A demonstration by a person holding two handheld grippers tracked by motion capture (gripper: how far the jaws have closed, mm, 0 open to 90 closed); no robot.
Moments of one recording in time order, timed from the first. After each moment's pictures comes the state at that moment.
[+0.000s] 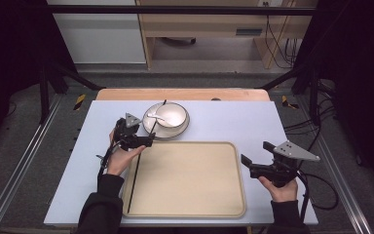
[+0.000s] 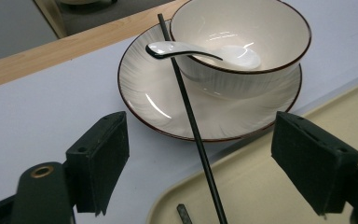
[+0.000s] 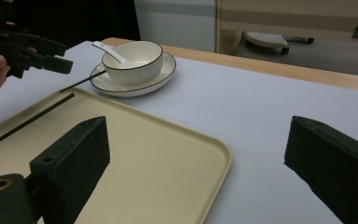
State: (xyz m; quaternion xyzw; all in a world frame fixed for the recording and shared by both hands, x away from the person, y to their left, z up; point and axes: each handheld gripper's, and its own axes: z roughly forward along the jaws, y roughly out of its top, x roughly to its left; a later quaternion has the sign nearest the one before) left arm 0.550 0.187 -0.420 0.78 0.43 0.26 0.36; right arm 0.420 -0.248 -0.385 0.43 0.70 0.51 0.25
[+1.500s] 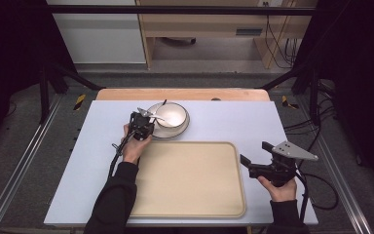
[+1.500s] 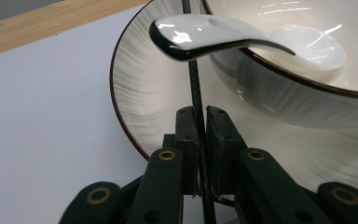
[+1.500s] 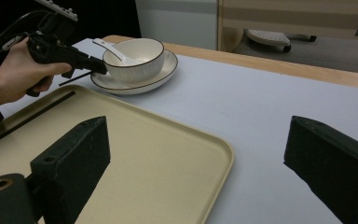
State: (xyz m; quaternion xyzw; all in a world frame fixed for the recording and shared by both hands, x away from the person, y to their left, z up) left arm 0.608 0.165 -0.457 0.78 0.48 0.25 0.31; right arm 0.423 -0.246 -0.387 0.43 0.71 0.51 0.25
